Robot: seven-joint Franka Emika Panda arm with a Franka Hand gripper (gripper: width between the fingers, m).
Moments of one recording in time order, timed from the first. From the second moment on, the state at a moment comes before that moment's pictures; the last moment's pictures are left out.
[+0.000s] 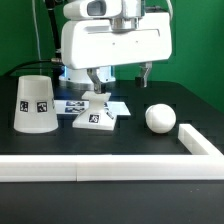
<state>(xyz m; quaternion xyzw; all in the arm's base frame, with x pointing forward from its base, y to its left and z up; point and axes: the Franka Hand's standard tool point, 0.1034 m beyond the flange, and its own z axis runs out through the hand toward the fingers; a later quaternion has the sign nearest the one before) 0.513 0.025 0.097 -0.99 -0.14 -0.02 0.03</state>
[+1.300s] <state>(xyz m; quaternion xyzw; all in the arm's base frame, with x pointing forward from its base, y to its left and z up) 0.435 -0.011 0.083 -0.99 0.12 0.01 0.03</state>
